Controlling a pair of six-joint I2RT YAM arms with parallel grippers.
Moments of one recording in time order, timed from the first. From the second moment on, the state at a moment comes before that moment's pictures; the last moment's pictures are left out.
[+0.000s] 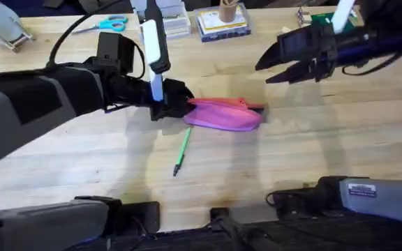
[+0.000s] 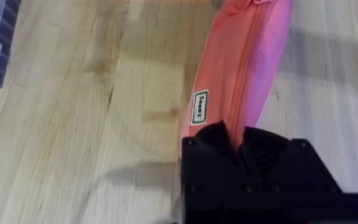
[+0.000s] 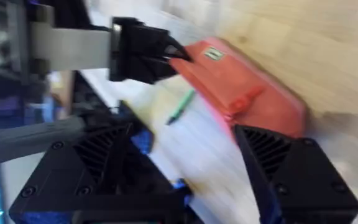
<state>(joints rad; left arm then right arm) -0.18 1.51 0.76 -0.38 0.92 1.07 -0.12 1.43 1.21 -1.24 -1.00 -0.21</state>
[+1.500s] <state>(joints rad) -0.18 1.51 0.76 -0.38 0.92 1.07 0.28 1.46 1.28 -1.12 -0.33 0.31</state>
